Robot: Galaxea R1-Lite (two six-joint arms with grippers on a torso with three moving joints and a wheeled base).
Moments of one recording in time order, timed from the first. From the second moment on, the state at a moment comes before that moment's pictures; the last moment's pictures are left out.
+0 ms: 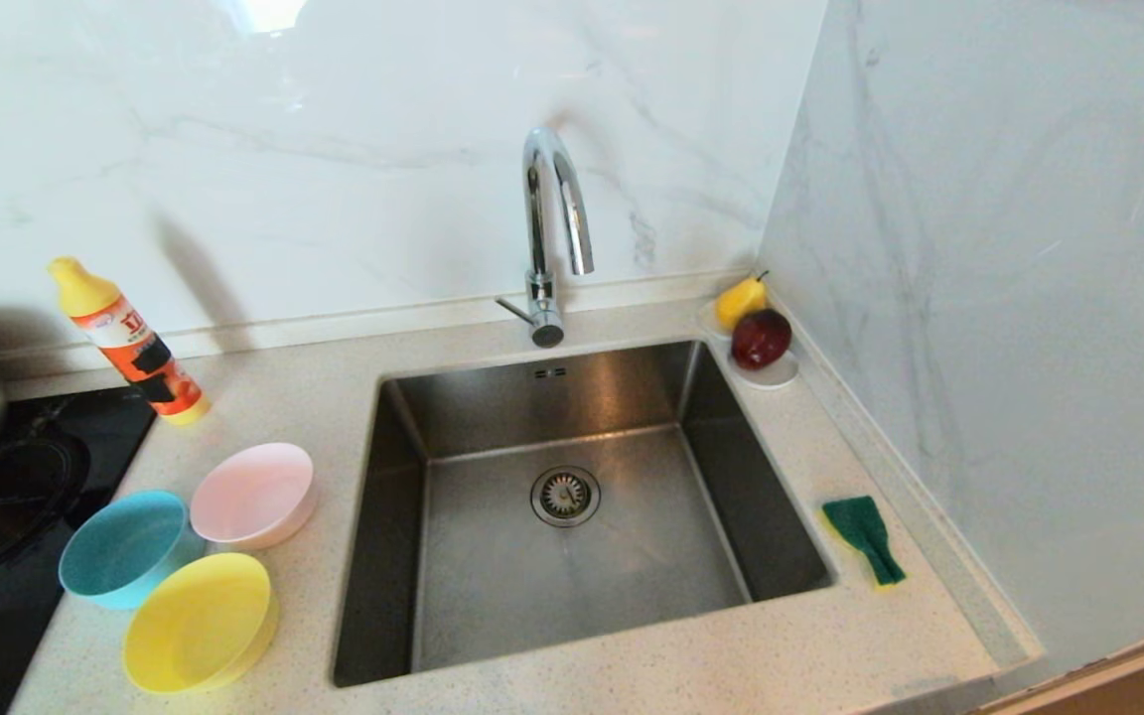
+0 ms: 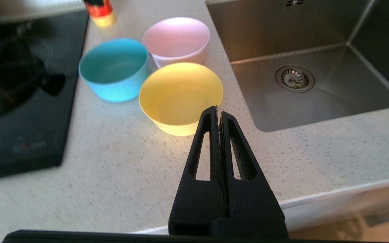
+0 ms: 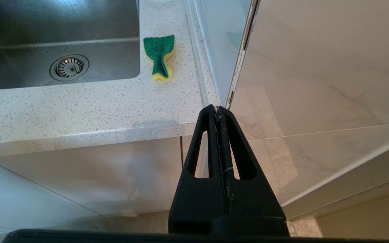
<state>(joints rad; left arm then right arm) 0.02 0.00 0.00 0.00 -0.04 0.10 0.01 0.00 -0.02 0.05 0.01 0.00</state>
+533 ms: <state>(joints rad) 0.02 0.00 -0.07 -0.05 -0.02 0.07 0.01 0.00 -0.02 0.05 0.01 0.00</state>
